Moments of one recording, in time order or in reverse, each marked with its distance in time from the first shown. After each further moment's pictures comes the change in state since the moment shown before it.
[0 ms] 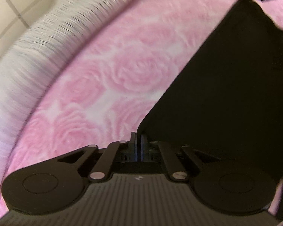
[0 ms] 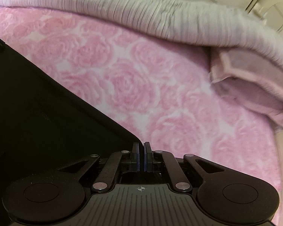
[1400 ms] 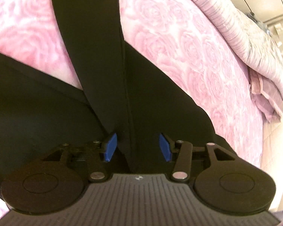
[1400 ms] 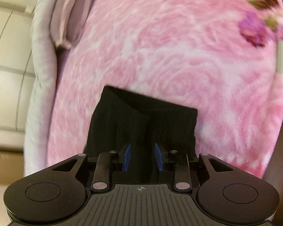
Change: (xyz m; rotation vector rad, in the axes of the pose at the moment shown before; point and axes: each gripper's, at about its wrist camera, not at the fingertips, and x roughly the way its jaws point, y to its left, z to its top) left arm -0.147 -0.104 -0.188 -1.576 0.099 -0.157; right arm -0.161 0.041 -0.263 1.717 -0.006 0.261
